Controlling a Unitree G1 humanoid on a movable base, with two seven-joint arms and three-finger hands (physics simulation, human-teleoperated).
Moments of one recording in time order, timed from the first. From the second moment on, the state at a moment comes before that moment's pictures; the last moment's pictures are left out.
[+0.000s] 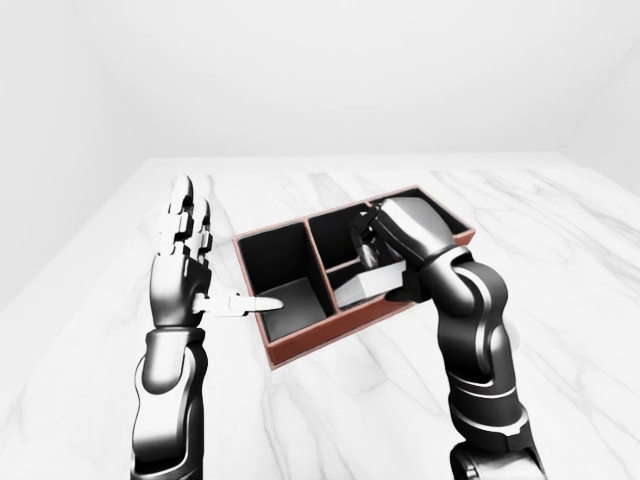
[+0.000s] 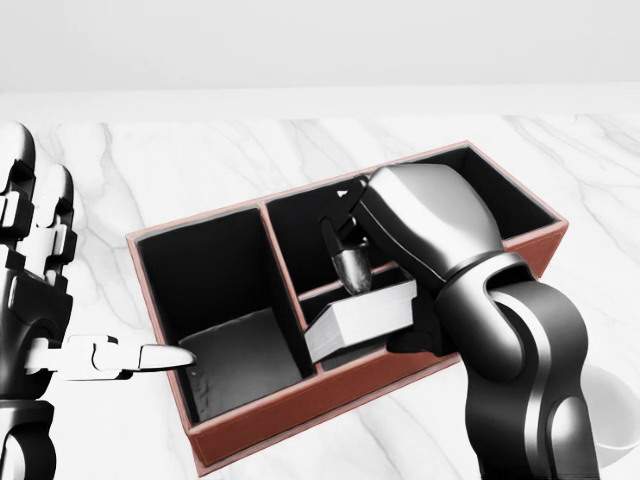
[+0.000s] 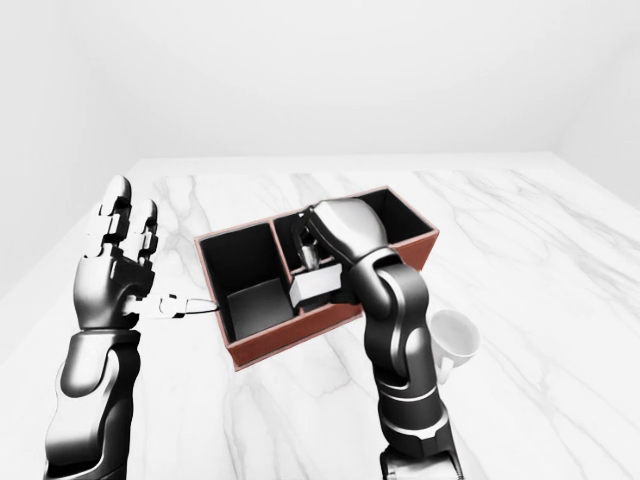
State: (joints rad) left arm -0.04 0.07 0.15 -0.48 -0.06 0.09 -0.10; right arm -0.43 -0.05 0.06 -0.40 -1.06 0.09 0.68
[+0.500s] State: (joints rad) left arm -0.05 0.07 0.15 -0.48 -0.06 0.09 -0.10; right arm -0.58 -0.07 0.05 -0.22 -1.05 0.09 0.62
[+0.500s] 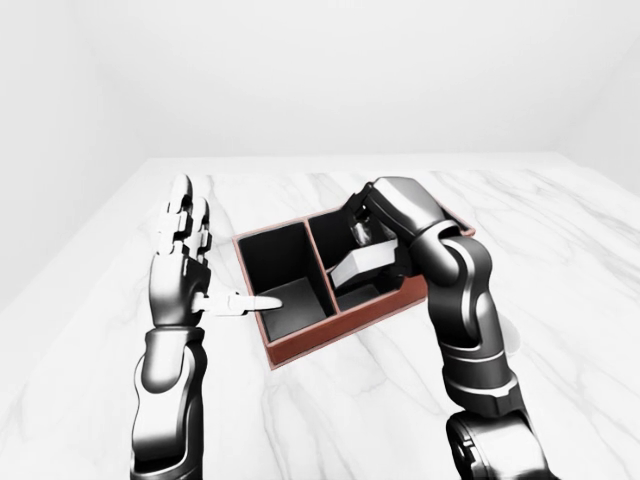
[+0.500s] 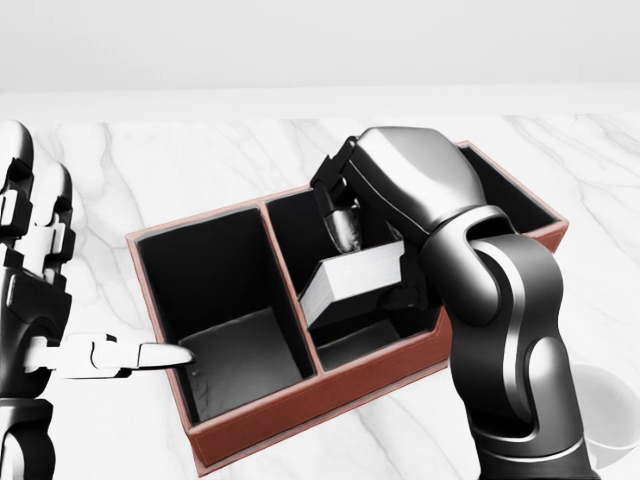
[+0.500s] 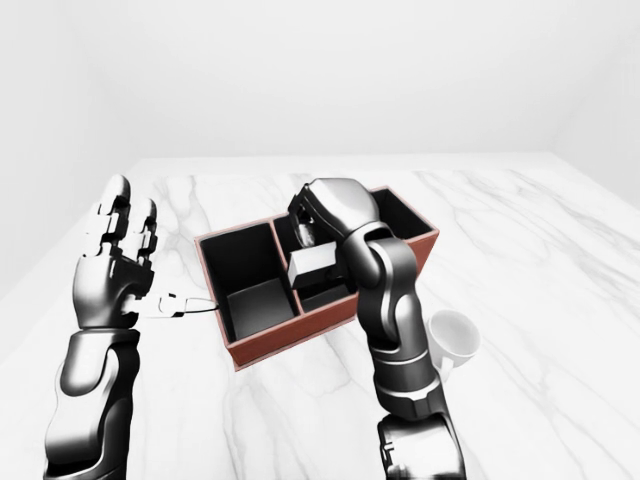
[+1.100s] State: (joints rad) left arm -0.05 0.07 0.15 -0.49 -0.07 0.09 -0.09; right arm -0.71 -0.09 0.05 -0.02 -1.04 0.06 0.53
